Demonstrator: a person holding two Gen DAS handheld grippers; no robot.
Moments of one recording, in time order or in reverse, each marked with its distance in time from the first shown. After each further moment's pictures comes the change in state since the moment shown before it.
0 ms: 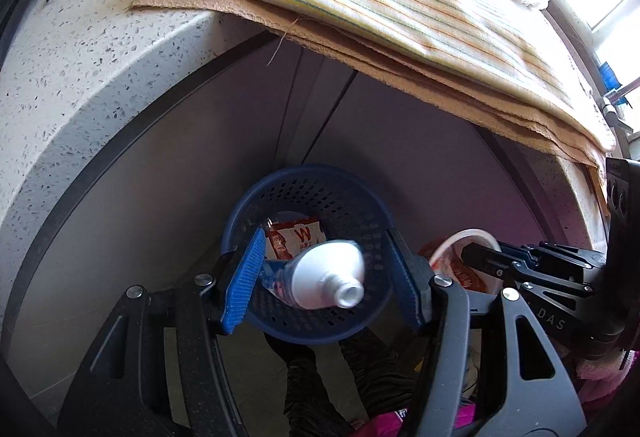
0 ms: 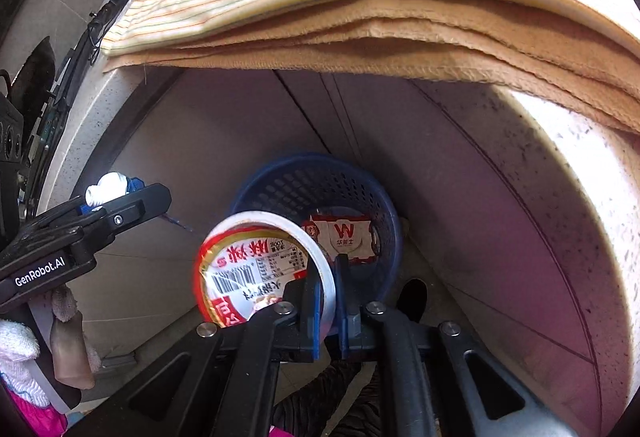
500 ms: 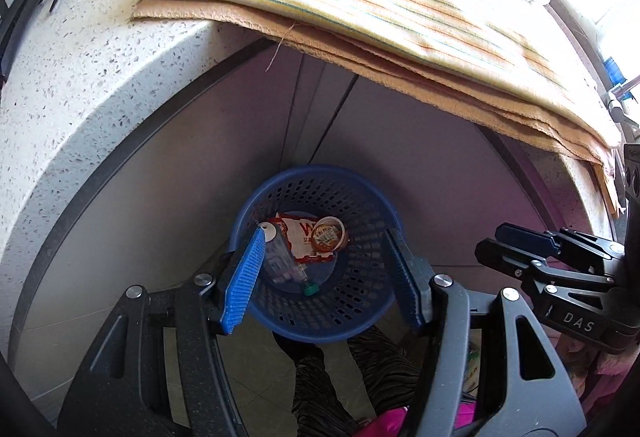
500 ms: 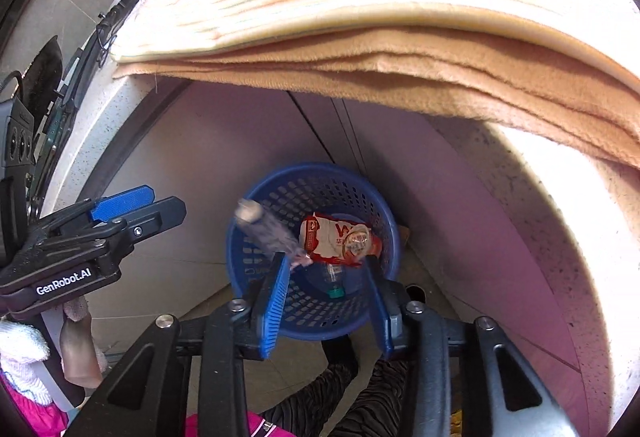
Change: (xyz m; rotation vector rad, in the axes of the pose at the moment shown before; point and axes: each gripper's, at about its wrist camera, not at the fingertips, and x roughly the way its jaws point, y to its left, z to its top) left arm -0.006 -0.008 0.003 0.012 0.000 0.037; right arm -0.014 0.009 0.007 -0.019 -0.029 0.009
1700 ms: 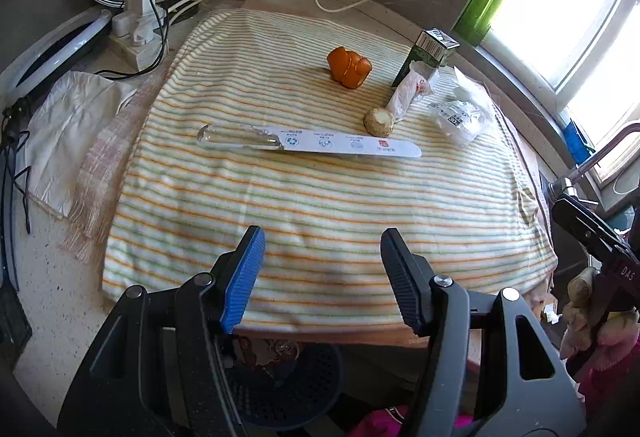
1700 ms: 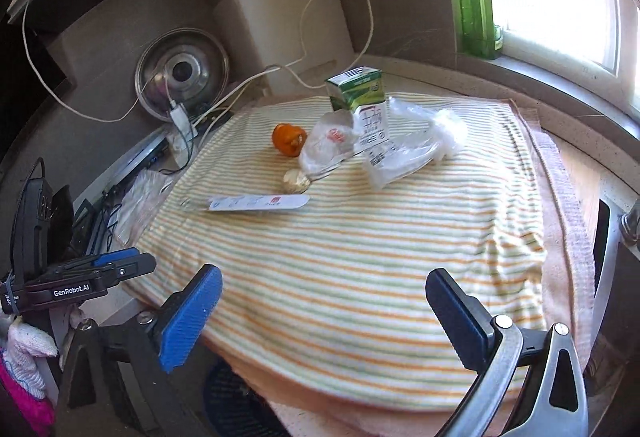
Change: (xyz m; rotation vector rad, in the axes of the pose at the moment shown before) left arm -0.067 -0.070 0.158 0.060 -0.234 -0.096; right arm -0.174 -0.102 0.104 0.027 -0.535 -0.093
